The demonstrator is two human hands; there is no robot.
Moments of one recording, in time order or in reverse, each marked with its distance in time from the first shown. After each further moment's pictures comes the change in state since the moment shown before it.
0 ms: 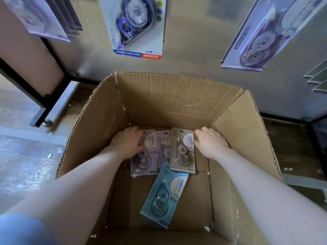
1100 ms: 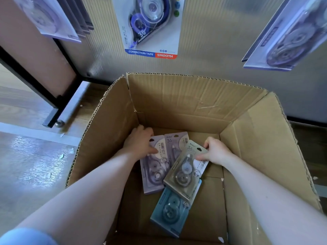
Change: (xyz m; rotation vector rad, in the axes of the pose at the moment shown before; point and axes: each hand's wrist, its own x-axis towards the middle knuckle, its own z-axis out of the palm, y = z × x) left_hand 0.015 -0.001 0.004 -0.229 0.027 -0.171; right_hand 0.028 0.000 0.037 0.505 -0.160 0.184
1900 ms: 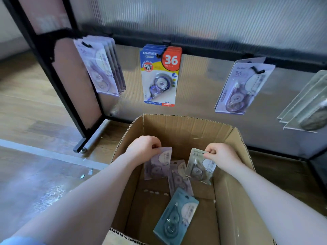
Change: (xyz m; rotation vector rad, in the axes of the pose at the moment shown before) left_hand -0.080 0.027 -0.091 -0.062 0.275 0.228; right_hand -0.091 -0.026 -0.084 0.051 0.330 -0.295
